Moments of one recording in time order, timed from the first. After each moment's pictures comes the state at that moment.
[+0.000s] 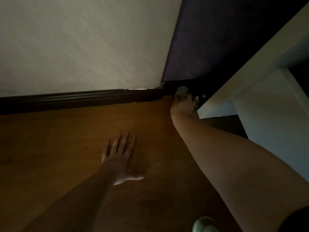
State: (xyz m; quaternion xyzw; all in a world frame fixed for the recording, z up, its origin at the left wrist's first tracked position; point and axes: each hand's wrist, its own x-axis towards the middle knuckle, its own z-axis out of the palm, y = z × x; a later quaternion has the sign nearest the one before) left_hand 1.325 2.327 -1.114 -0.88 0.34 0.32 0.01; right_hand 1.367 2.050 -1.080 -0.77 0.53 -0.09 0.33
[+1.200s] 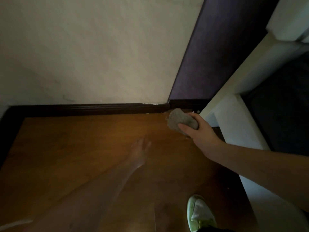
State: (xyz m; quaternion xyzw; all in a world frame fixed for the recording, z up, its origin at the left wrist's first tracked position) left_hand 1.288 2.328 -1.007 -0.88 0.11 0.33 -0.34; right_hand 1.211 2.132 -0.869 -0.77 0.27 0.00 0.59
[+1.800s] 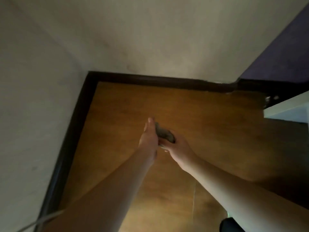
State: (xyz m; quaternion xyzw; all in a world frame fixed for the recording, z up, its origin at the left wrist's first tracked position) left_hand 1.279 2.432 -0.921 -0.61 -0.38 0.25 -0.64; right_hand 1.238 2.330 -0.927 -0.61 0.20 0.27 0.72
